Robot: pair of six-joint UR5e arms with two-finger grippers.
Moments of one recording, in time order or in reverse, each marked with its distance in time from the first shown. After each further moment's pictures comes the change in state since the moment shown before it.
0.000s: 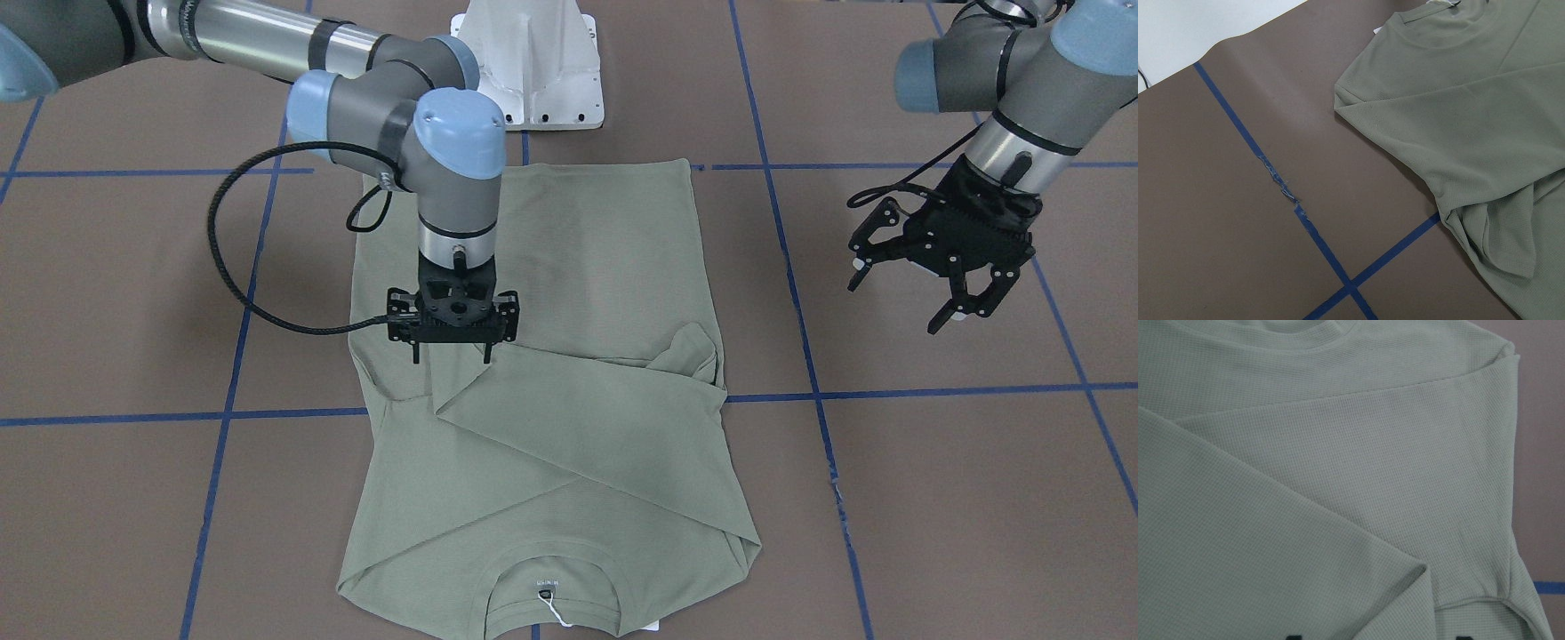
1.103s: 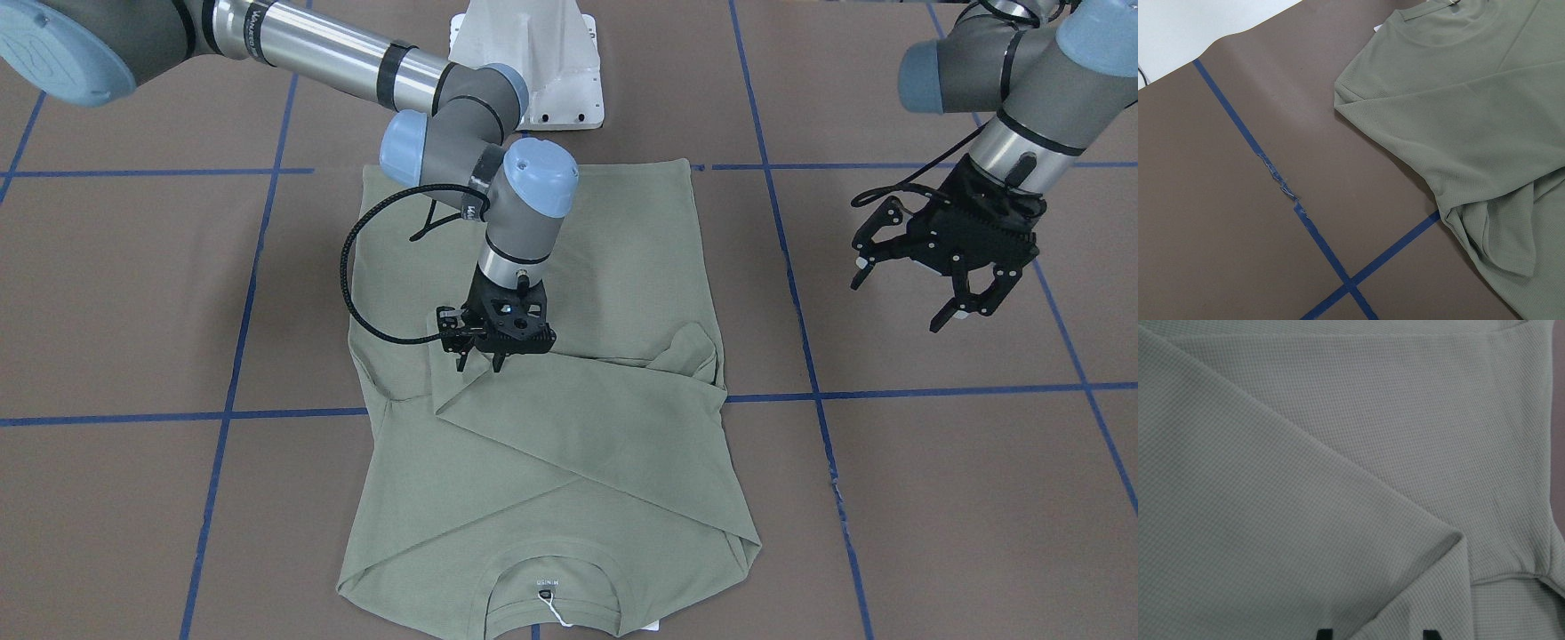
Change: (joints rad) left arm 0.001 0.001 0.002 0.000 -0.001 -0.001; right arm -0.048 0.021 -0.080 0.004 -0.042 -0.002
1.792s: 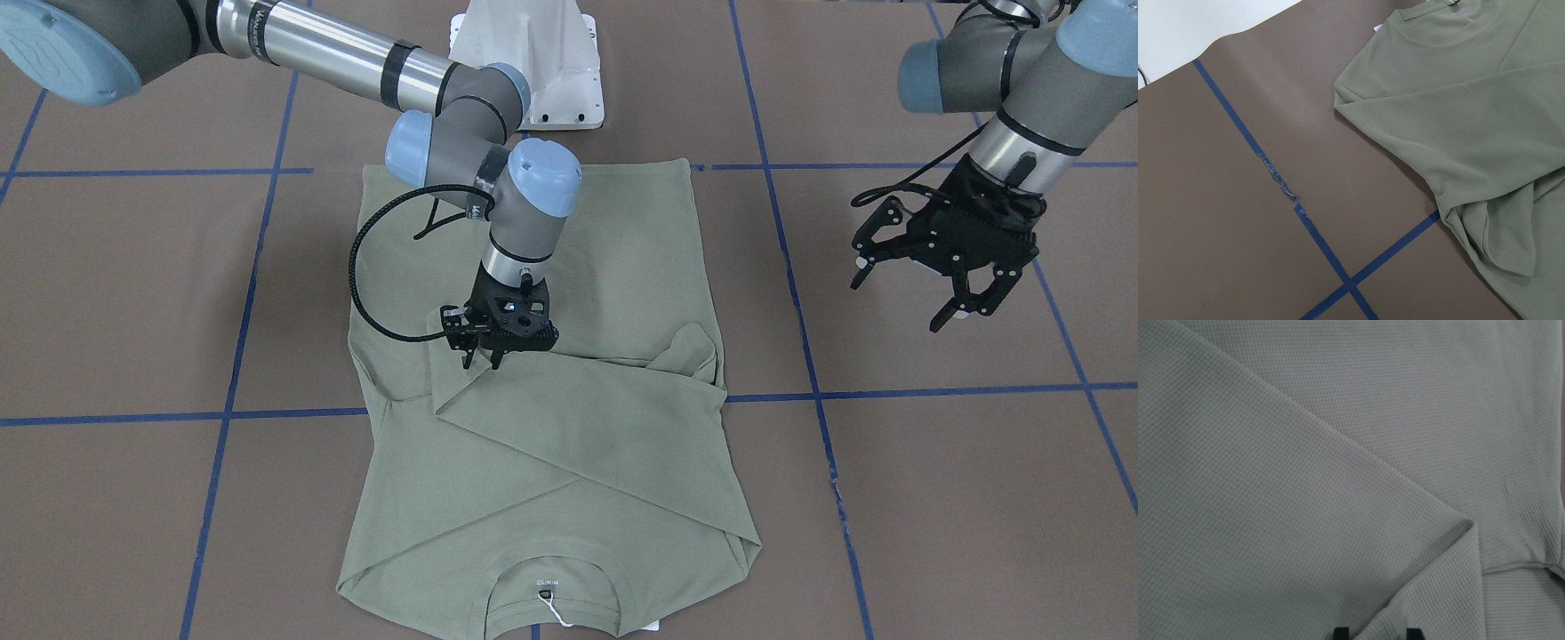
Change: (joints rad) left arm 0.000 0.000 0.000 0.000 -0.001 0.000; right arm -0.009 0.001 -0.008 0.000 -0.002 0.001
